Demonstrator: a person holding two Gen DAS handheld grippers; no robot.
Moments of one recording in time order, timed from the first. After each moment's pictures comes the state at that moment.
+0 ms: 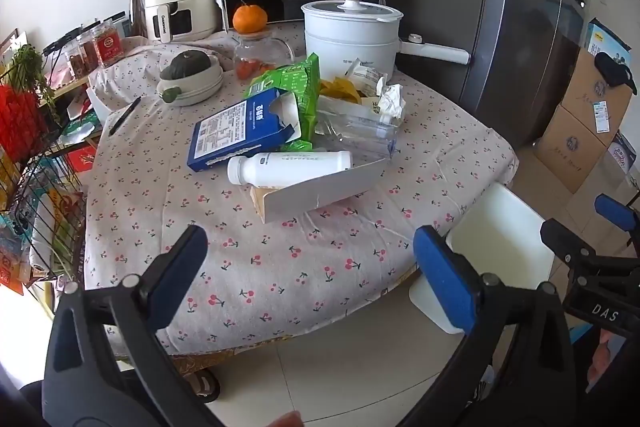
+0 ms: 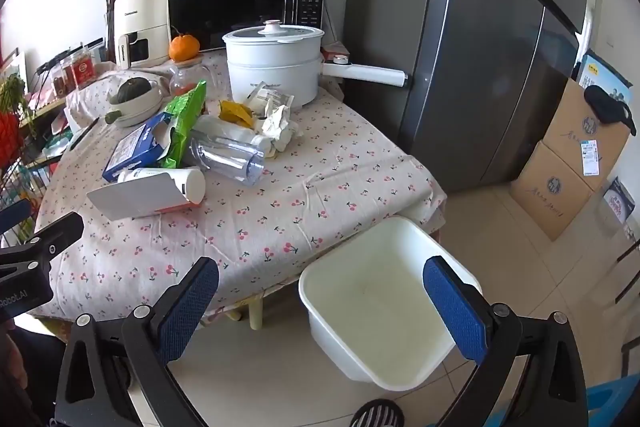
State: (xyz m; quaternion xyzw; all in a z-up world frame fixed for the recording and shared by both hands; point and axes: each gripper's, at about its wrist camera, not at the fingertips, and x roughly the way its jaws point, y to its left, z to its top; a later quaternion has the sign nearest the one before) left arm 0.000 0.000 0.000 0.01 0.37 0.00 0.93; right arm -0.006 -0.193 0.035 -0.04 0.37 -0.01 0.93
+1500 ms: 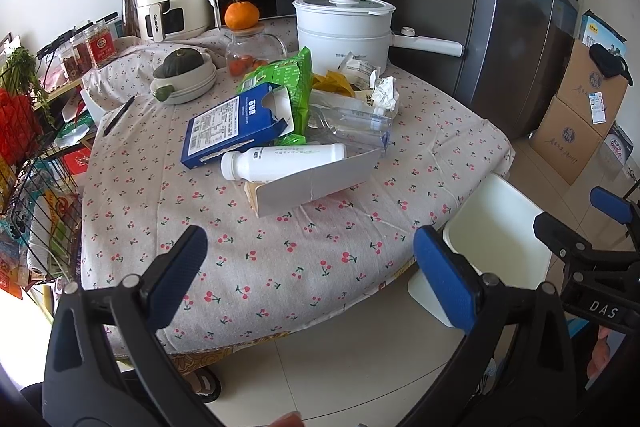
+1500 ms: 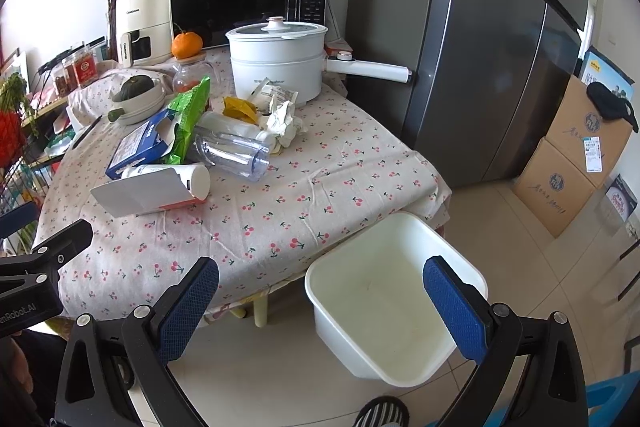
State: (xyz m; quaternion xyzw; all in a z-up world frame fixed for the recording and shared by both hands) left arm -0.001 -0.002 -0.004 0.01 0.37 -0.01 0.93; right arm -0.007 -0.188 0.029 -0.04 0.38 -0.01 0.92
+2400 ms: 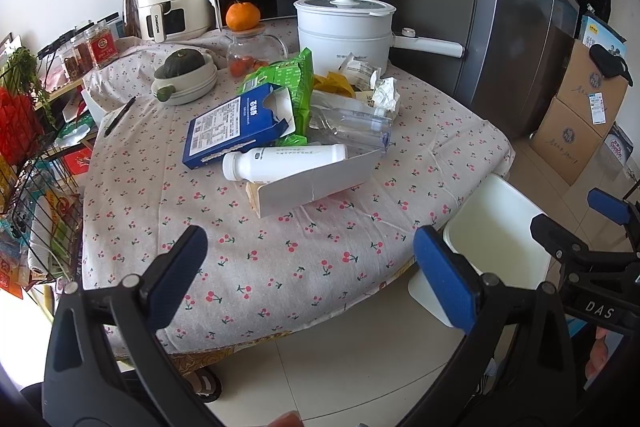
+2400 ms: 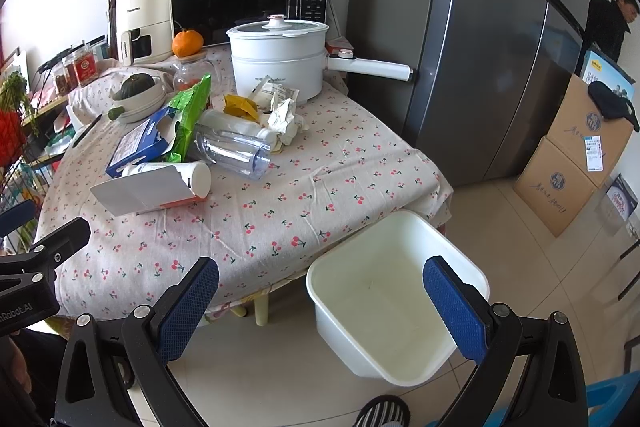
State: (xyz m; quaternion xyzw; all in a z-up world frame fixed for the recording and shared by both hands) left arm -0.003 -0.001 -0.002 0.01 0.37 -0.01 0.93; right arm -0.007 -0.186 0.028 -0.04 0.38 -0.01 0.92
